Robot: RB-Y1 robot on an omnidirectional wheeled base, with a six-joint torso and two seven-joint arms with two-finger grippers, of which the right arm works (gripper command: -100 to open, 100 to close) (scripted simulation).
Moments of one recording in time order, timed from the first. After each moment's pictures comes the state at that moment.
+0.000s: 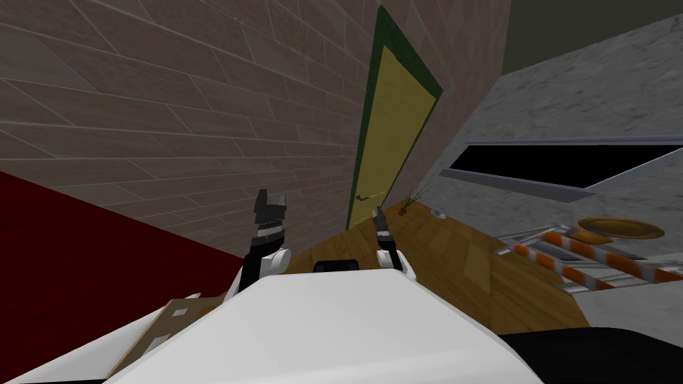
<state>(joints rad) 0.33 -0.15 -0.01 -1.68 0.05 -0.67 -0.07</state>
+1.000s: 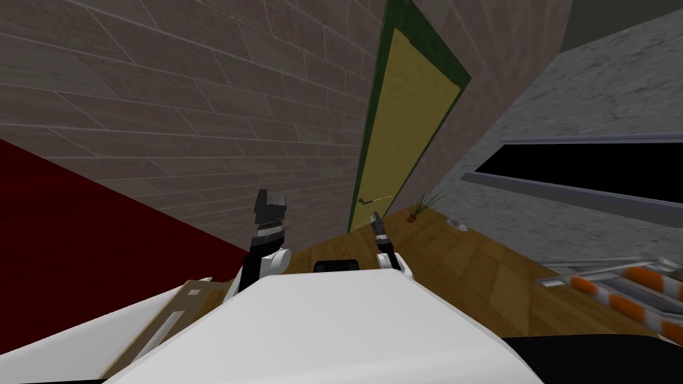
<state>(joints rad) 0.27 -0.22 0.02 -1.42 0.01 -0.75 -0.14</state>
